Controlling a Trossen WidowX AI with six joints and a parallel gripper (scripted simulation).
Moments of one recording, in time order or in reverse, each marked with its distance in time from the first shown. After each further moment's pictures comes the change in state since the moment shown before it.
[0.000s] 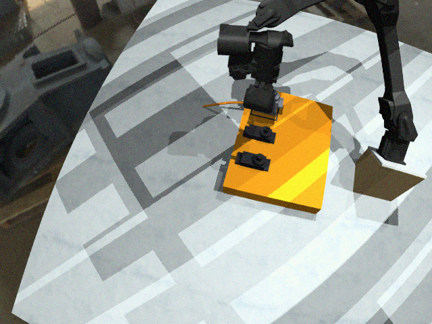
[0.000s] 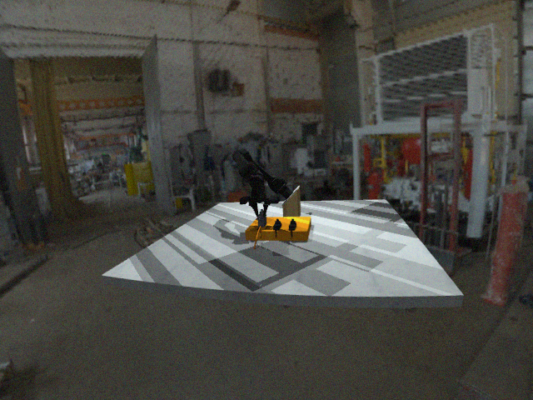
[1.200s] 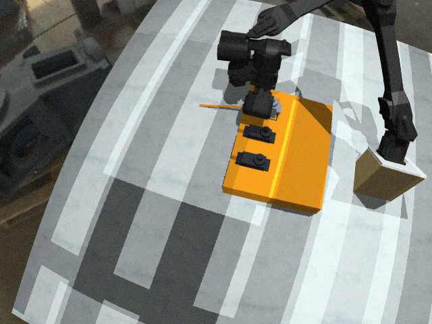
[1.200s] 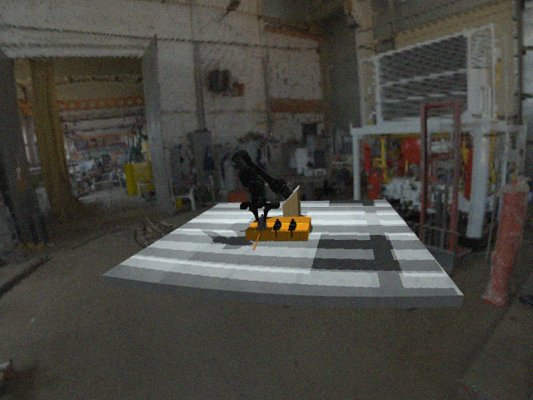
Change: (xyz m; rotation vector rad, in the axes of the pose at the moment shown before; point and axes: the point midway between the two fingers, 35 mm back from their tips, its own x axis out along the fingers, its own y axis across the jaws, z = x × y) arm 0.025 0.000 0.001 0.000 -0.003 -0.002
